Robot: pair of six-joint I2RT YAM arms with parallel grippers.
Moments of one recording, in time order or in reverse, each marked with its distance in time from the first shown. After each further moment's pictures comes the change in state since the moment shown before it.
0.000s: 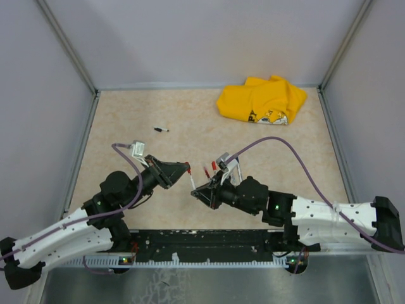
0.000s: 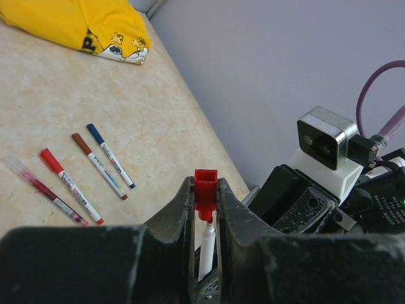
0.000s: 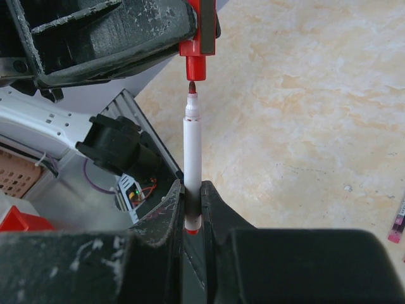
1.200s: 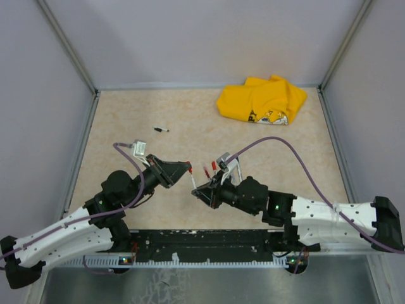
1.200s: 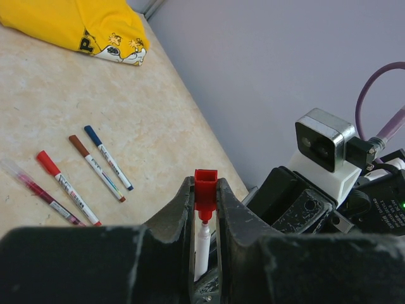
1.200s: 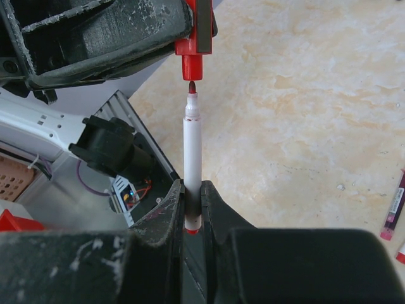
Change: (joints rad) left arm 0.000 0.023 0.000 0.024 0.010 -0.001; right arm 0.000 0.000 0.000 -0.008 0.019 -0.006
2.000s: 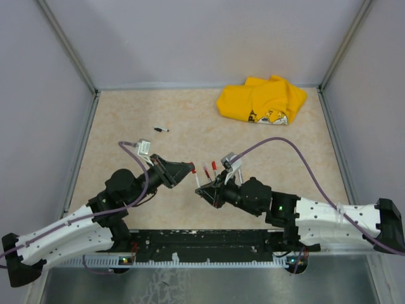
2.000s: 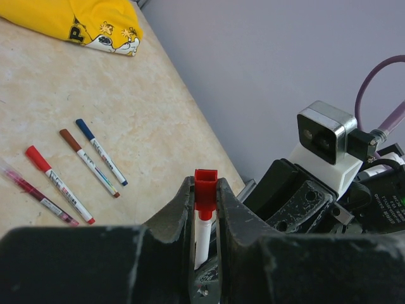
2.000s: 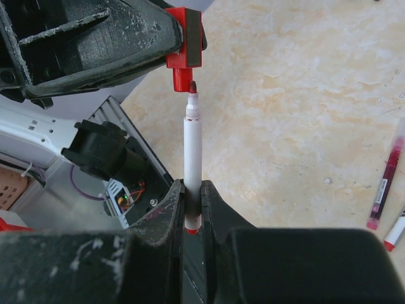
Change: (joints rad) left arm 0.000 0.037 0.000 0.024 0.035 -0.010; right arm 0.000 -0.044 -0.016 -0.031 0.039 0.010
